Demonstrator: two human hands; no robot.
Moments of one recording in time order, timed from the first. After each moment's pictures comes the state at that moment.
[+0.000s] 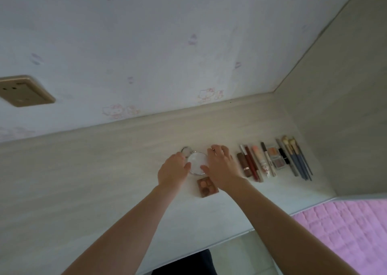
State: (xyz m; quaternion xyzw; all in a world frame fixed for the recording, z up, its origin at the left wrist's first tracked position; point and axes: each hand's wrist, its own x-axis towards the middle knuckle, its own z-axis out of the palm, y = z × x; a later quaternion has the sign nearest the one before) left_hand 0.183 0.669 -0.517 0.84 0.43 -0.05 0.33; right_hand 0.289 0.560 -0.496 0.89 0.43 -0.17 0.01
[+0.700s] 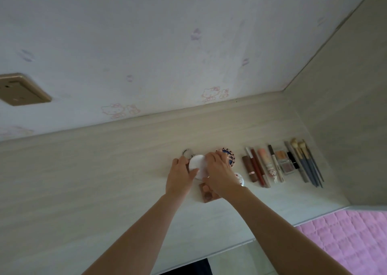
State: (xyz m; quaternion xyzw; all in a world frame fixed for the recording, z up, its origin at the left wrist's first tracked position) left_hand 0.190 0.655 -0.547 0.79 0.45 0.02 0.42; right_hand 0.292 0.564 -0.535 0.87 0.43 -0.24 -0.06
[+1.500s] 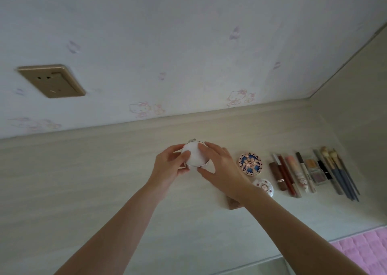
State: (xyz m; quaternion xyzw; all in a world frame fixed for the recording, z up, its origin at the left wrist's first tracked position) left_hand 0.126 0.730 -0.498 0.49 0.44 0.16 0.74; right_hand 0.252 0.612 -0.500 0.79 0.53 -0.17 -0.25
